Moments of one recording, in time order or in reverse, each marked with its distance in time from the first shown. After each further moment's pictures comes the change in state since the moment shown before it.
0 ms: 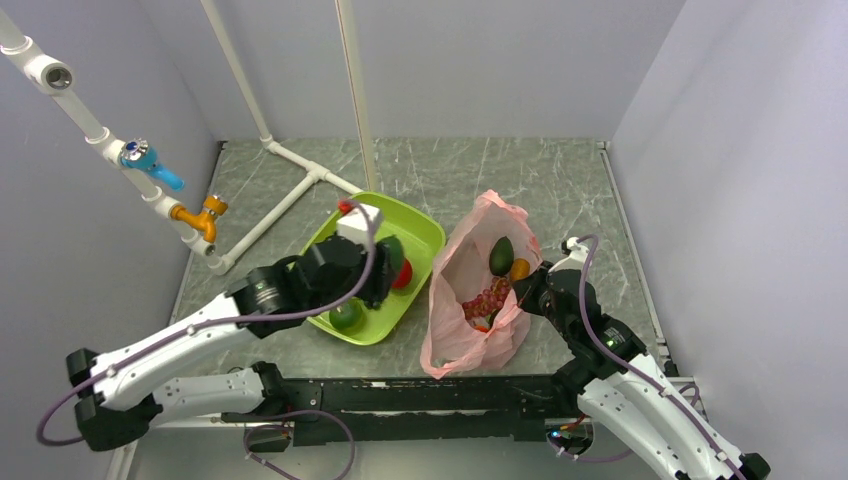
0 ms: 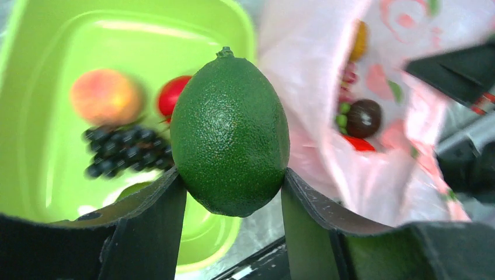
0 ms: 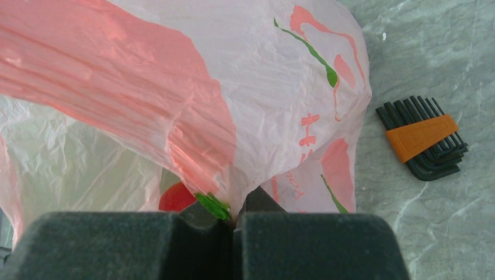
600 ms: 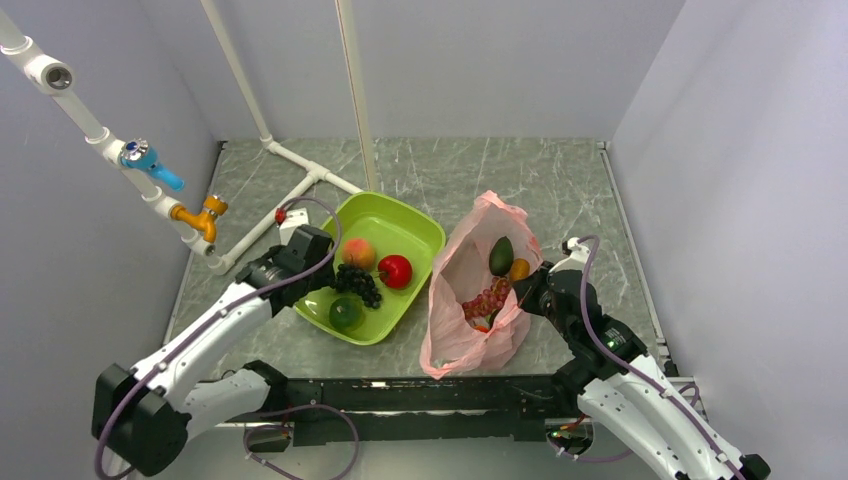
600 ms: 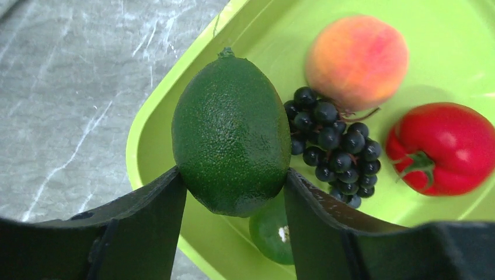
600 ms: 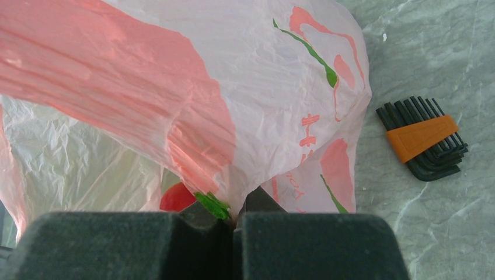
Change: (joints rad) left arm 0.509 -0.019 -0.299 -0.085 -0.144 -0.168; right arm 0.000 -0.008 0.000 -0.001 0.000 0.000
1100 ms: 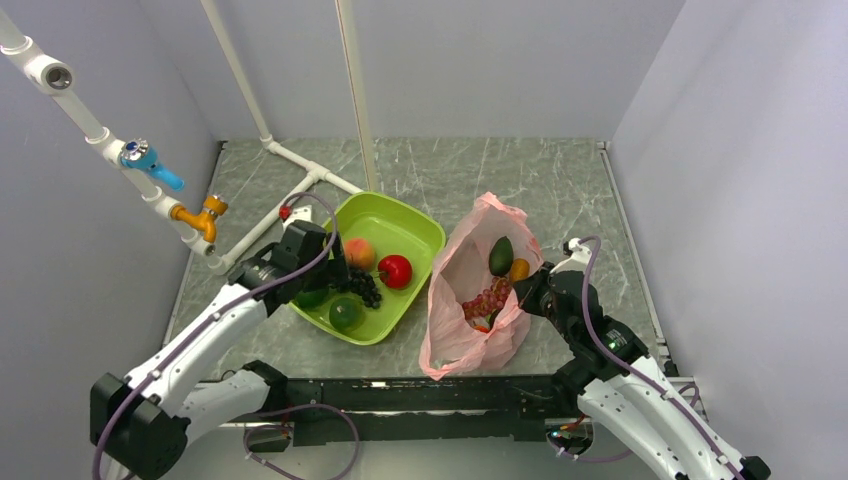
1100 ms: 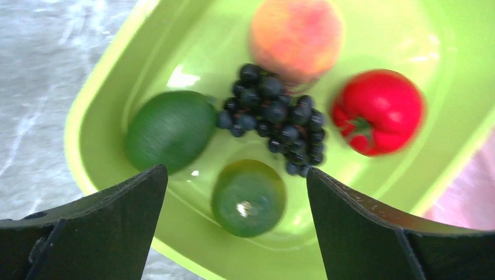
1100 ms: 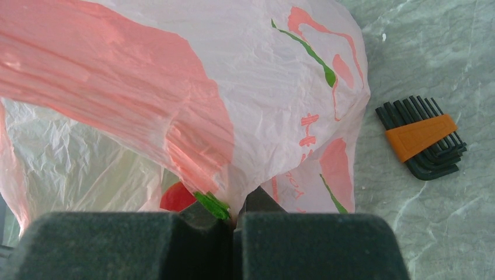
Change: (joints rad) left arm 0.038 0.039 0.033 0.008 0.173 0.007; right arm 0.000 -0.011 0.000 -0.009 0.000 0.000
